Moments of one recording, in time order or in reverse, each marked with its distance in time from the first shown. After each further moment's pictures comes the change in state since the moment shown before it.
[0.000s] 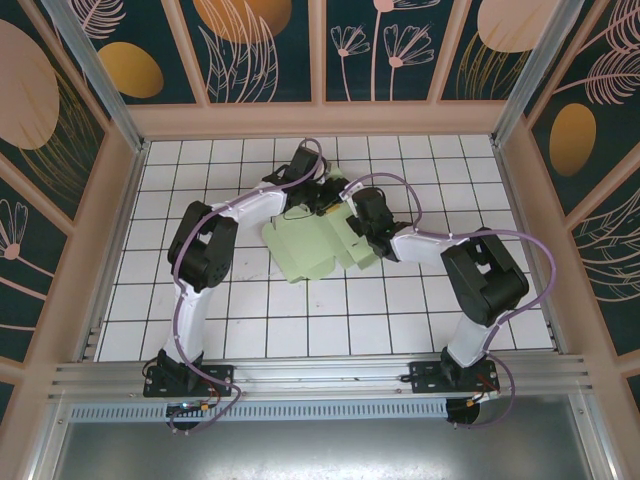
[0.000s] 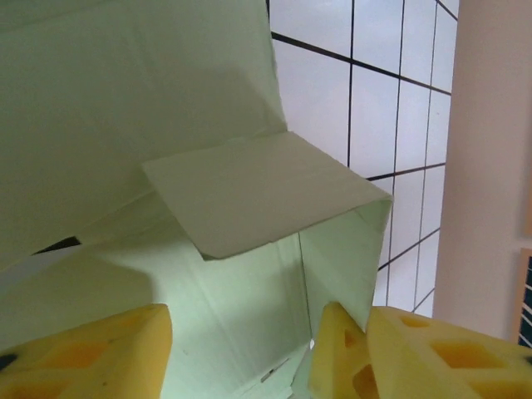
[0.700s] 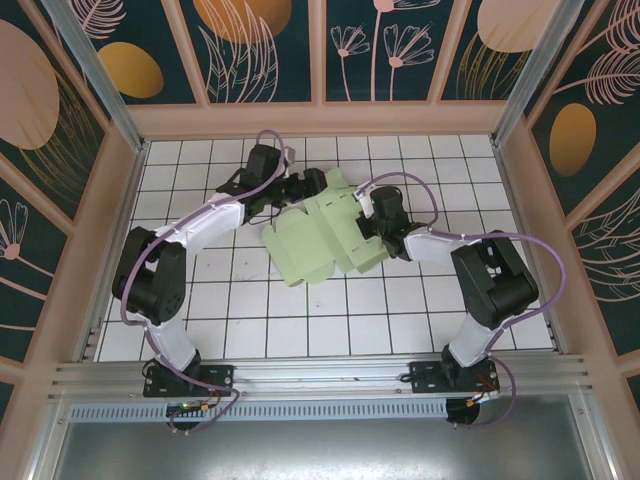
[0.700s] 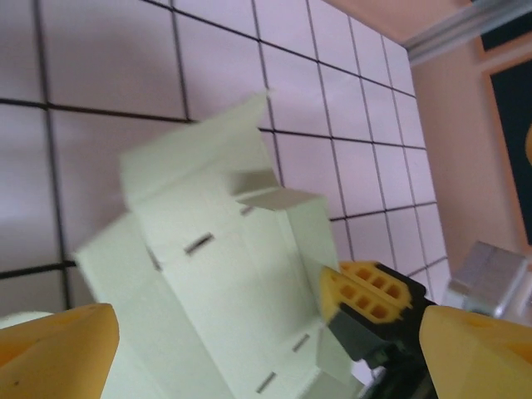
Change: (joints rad) left arm 0.107 -0.387 -0.339 0.094 -0.122 0.178; right arm -0.103 -0.044 -0.061 0.003 -0.238 0.068
